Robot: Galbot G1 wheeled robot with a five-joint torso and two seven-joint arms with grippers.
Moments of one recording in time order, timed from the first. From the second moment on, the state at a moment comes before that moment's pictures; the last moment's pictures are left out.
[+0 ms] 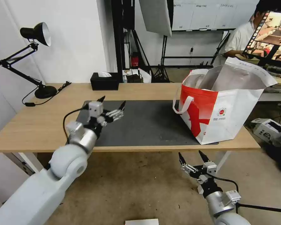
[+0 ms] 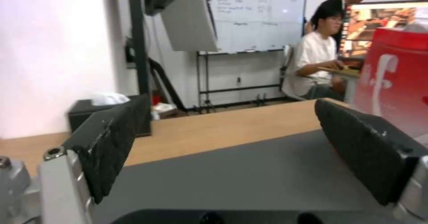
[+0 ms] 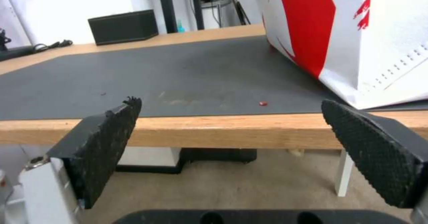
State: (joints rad) left arm 1.07 -0.87 -0.24 -2.13 -0.62 0.12 -0.23; right arm -1.66 1.07 0.40 2.05 0.47 0.19 0.10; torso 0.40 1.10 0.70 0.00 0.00
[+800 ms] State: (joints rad) left arm 1.53 -0.98 -0.55 -2.17 -0.46 -0.05 -0.12; right arm -1.66 1.07 0.40 2.05 0.47 0.19 0.09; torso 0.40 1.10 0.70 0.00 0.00
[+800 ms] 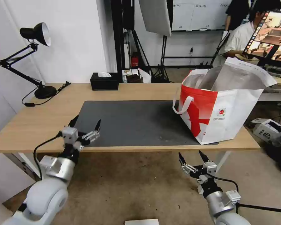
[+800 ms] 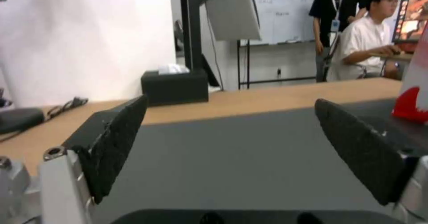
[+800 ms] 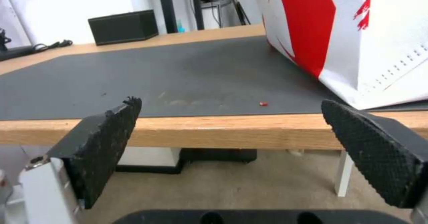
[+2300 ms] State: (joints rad) left arm 1.68 -1.07 -0.53 -2.12 -0.38 0.07 -0.13; right arm -1.66 1.07 0.40 2.05 0.47 0.19 0.09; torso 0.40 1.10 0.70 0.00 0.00
